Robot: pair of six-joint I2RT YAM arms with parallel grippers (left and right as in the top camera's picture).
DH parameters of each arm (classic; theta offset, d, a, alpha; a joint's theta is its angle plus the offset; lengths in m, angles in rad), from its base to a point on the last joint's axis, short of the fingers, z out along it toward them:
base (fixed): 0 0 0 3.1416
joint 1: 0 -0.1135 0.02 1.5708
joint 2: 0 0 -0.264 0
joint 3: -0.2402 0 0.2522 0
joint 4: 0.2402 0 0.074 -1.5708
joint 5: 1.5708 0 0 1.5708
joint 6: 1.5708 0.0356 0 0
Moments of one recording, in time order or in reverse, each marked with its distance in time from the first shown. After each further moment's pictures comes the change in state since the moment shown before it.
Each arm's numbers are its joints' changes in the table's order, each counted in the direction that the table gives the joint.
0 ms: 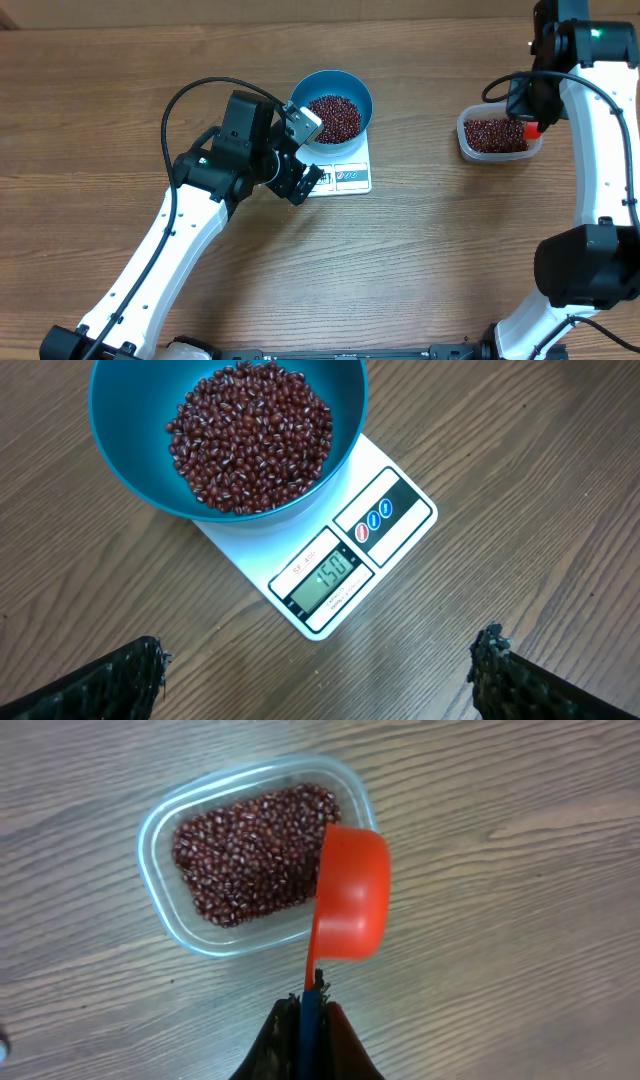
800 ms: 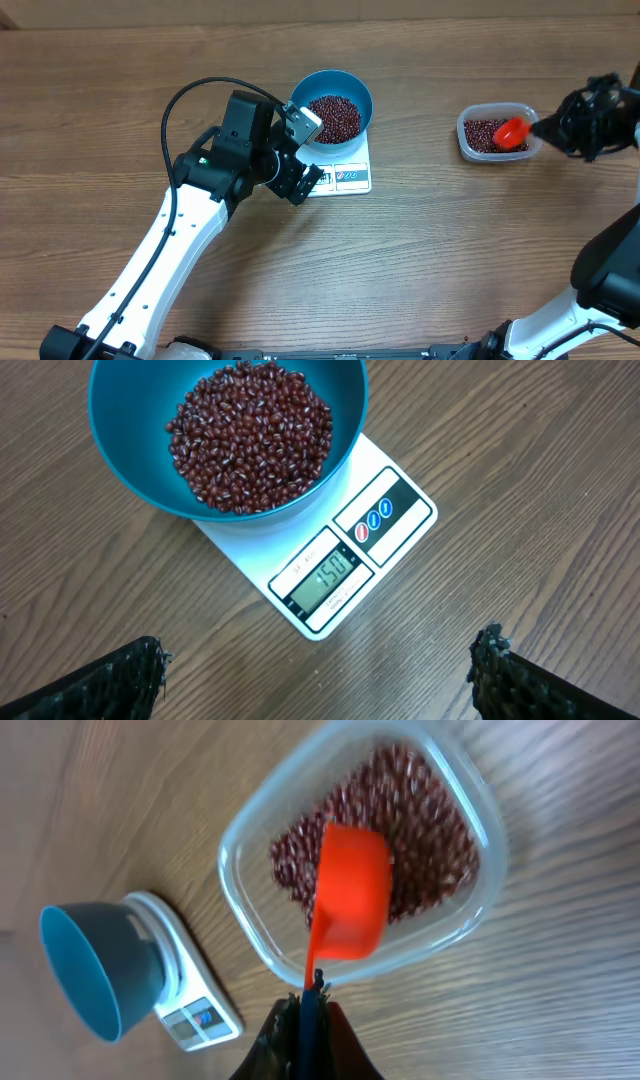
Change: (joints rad) left arm 0.000 0.000 0.000 0.000 0.000 0.000; right arm 0.415 -0.008 0.356 -0.304 -0.813 0.018
